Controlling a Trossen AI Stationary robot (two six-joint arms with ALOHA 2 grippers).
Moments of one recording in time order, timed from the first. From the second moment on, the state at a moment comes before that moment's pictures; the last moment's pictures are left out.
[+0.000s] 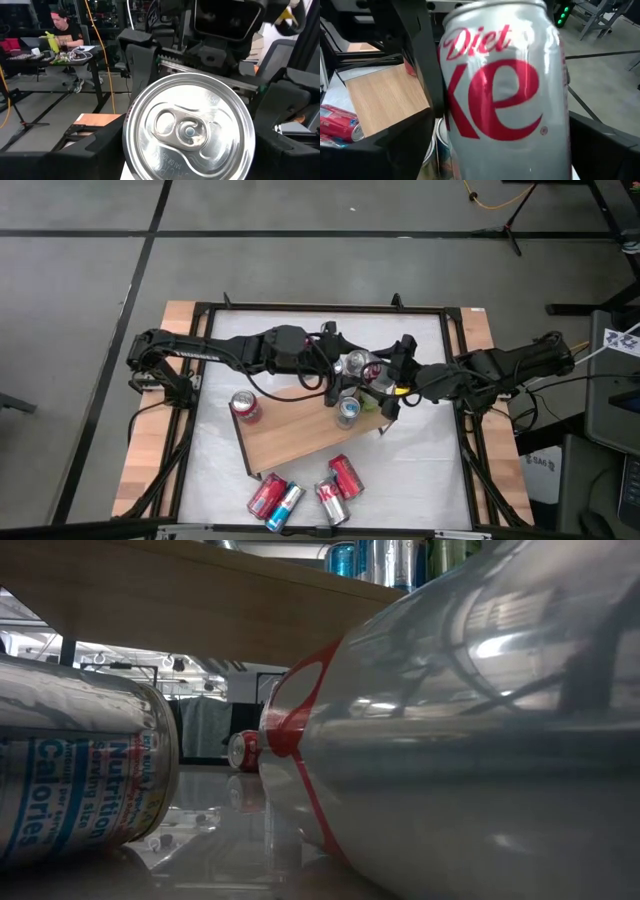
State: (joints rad) left arm -0.05 1.65 1.58 -0.02 -0.13 -0.02; right arm 0.35 1.29 1.47 -0.71 0.61 0.21
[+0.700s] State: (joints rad) left arm -0.05 1.44 1.58 -0.25 -0.23 -0.15; right arm 0.35 1.12 1.47 -0.82 0.50 0.18
